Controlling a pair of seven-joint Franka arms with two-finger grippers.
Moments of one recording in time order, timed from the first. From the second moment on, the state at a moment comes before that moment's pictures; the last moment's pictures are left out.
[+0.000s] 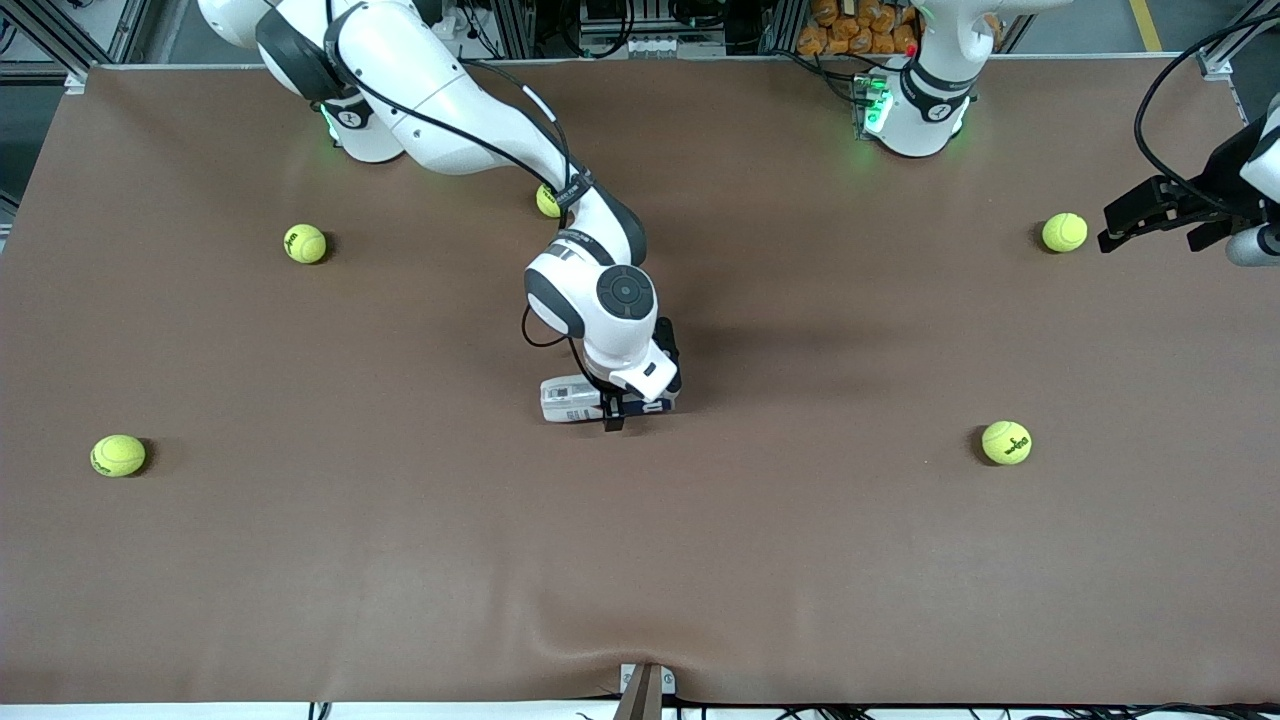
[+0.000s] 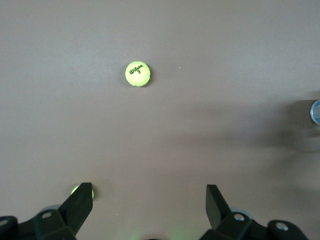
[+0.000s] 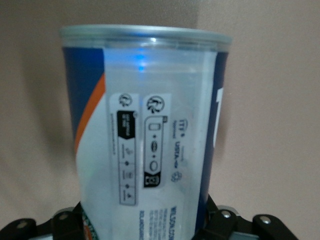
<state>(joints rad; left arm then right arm) -0.03 -0.06 0.01 -1.63 -0.02 1.54 -0.04 0.68 0.88 0.07 -1.36 -0.26 2.19 -0.81</state>
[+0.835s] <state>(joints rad) -0.03 -0.05 0.01 -1.63 -0.06 1.54 -0.04 0.66 0.64 0.08 -1.30 -0.21 1.94 -0.80</state>
